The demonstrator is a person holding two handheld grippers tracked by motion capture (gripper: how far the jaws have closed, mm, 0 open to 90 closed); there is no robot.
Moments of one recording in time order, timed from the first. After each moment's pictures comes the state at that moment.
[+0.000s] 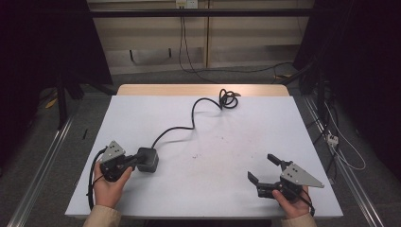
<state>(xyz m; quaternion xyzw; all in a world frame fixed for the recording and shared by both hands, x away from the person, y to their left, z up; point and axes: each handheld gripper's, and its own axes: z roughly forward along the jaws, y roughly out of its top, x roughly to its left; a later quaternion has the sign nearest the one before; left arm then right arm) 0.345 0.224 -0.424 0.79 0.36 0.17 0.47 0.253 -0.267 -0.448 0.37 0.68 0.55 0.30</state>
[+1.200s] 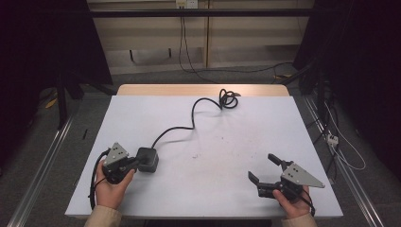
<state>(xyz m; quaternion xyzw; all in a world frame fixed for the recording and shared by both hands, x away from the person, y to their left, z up) 0.338 0.217 -0.422 0.80 0.35 0.18 0.46 0.253 -0.269 -0.448 0.37 0.68 0.55 0.30</state>
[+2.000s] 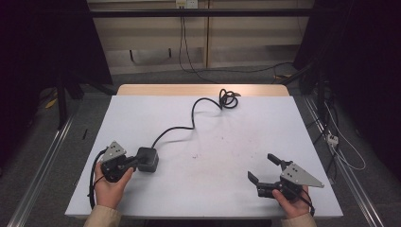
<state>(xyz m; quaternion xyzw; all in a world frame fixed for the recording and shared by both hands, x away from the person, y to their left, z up) 0.342 0.221 -0.422 0.78 0.37 0.15 0.47 0.254 -0.267 -0.448 0.37 0.68 0.55 0.30</state>
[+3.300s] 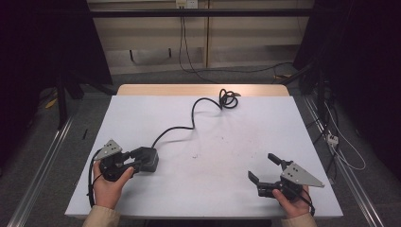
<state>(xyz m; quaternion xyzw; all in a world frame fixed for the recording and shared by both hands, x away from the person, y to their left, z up) 0.344 0.224 -0.417 0.76 0.38 0.12 0.51 0.254 -0.269 -0.448 0.38 0.68 0.55 0.30</state>
